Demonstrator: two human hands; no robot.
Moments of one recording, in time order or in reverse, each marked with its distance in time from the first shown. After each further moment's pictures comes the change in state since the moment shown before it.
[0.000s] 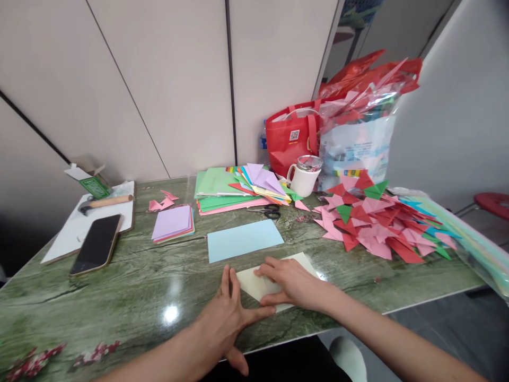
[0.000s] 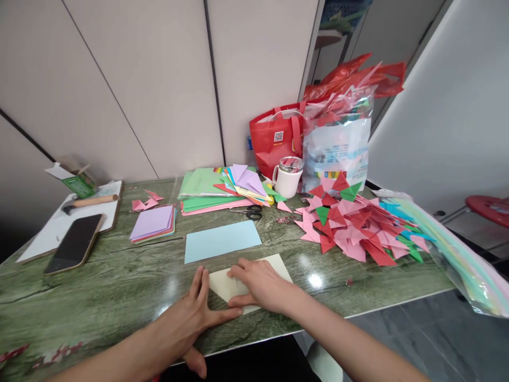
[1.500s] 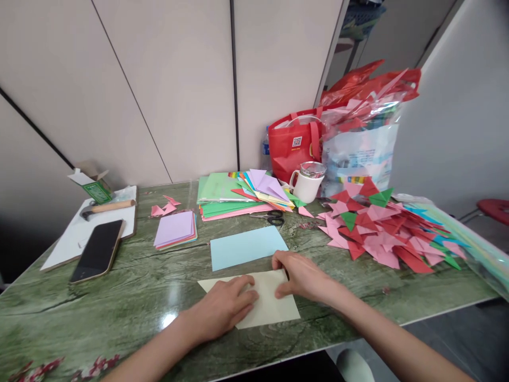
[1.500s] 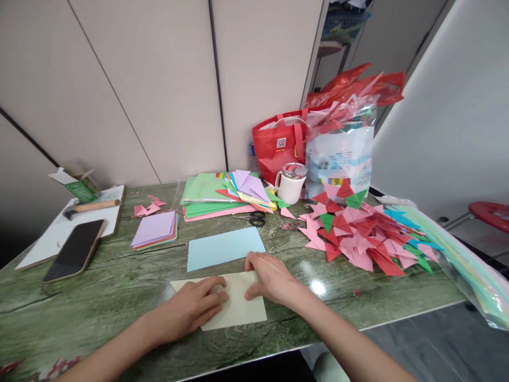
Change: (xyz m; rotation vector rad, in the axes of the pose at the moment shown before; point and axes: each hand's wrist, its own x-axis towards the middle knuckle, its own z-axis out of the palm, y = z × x) left_hand -0.002 -0.050 0.022 -0.114 0.507 0.175; right_hand 0.015 0.008 -0.018 0.172 0.033 0.370
